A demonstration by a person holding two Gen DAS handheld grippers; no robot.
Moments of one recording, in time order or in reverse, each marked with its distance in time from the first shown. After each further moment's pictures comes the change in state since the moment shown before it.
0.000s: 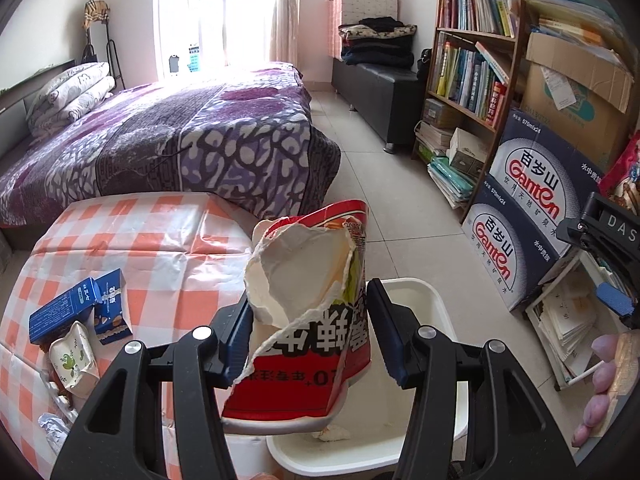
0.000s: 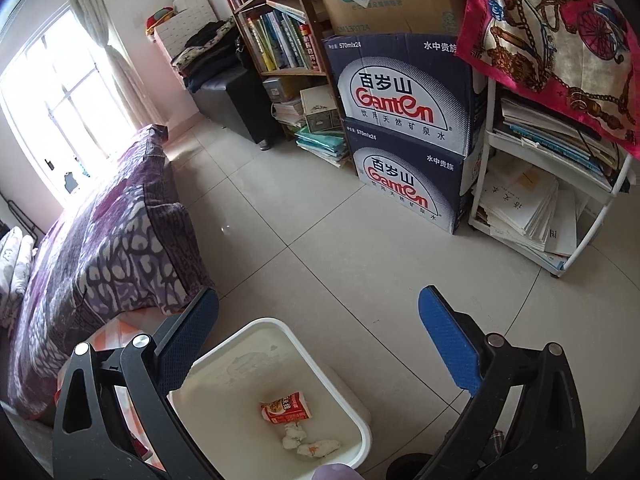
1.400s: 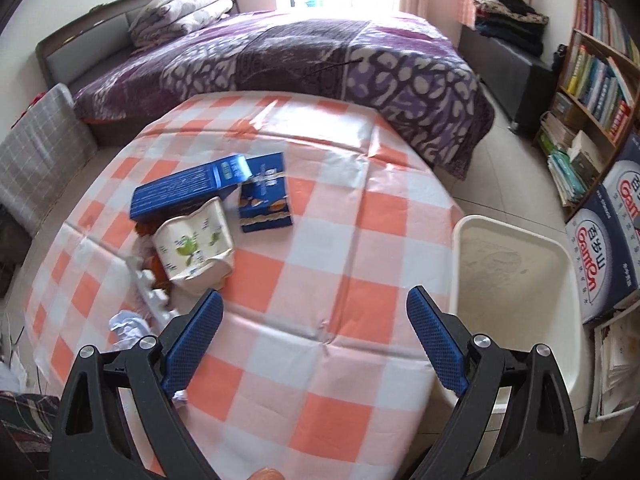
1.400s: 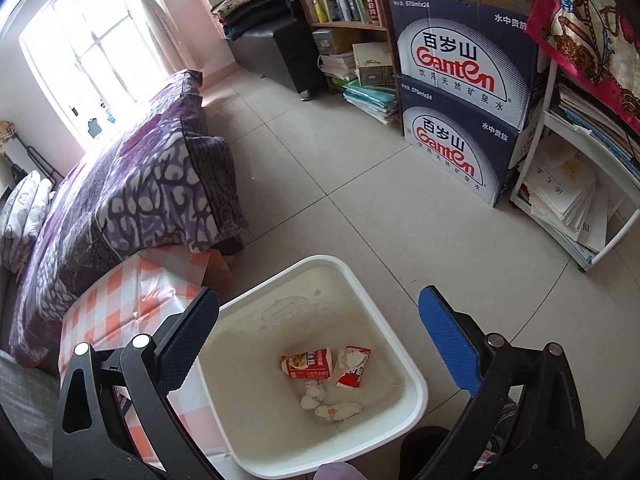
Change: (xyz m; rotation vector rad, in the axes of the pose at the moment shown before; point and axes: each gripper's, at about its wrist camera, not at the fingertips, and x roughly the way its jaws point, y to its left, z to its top) left arm -0.021 0.146 -0.076 -0.286 0.210 0.357; right arm 0.015 0.068 -0.048 -0.162 0.156 0.089
